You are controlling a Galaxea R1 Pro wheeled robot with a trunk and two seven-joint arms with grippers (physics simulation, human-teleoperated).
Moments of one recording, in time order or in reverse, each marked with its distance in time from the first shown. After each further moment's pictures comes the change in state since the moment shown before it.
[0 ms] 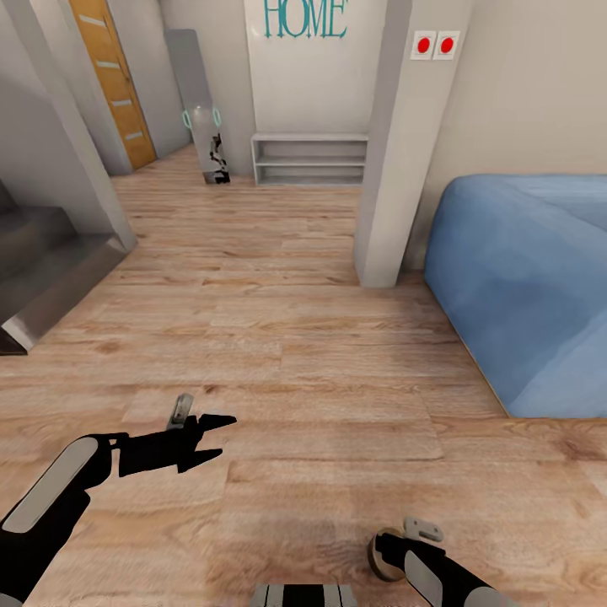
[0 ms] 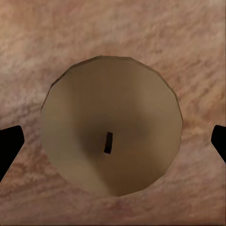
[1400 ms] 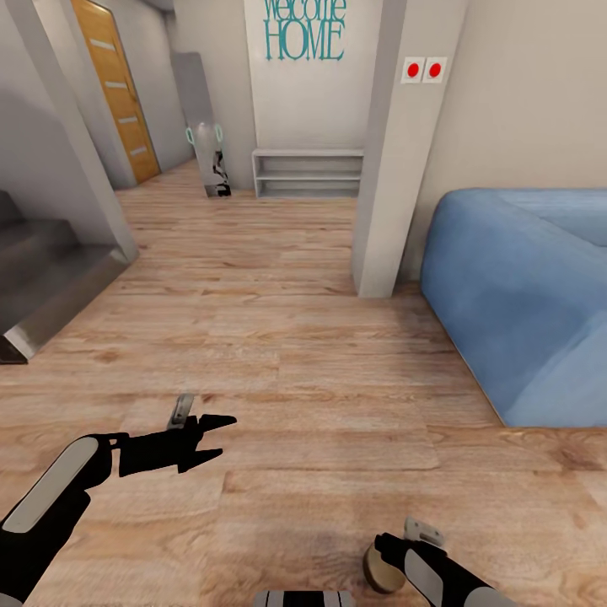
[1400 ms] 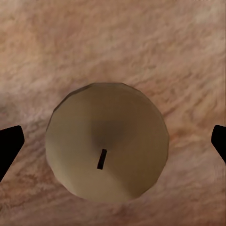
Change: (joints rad) left arm 0.000 0.000 -0.001 -0.001 0.001 0.000 0.000; right arm 0.000 0.000 0.003 0.000 -0.071 0.002 0.001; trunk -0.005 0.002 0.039
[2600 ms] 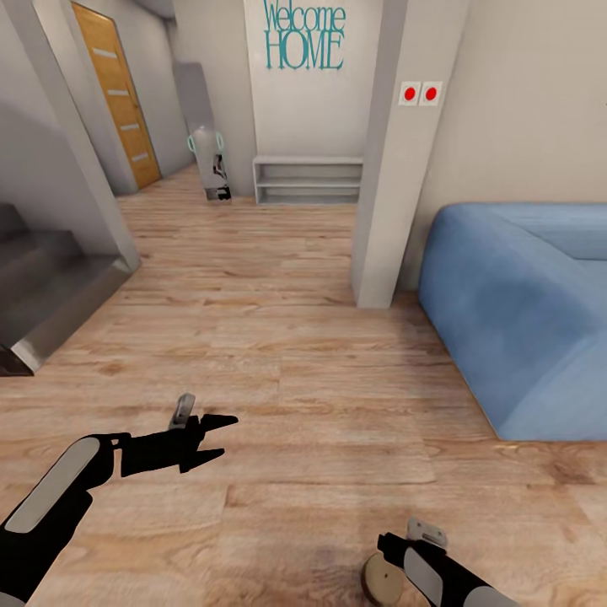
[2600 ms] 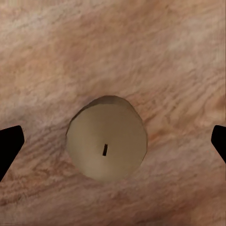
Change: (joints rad) left arm 0.000 -0.007 0.000 0.000 -0.001 0.000 0.000; right arm 0.000 -0.001 0.000 -0.009 -0.005 0.001 -0.052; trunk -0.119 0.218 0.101
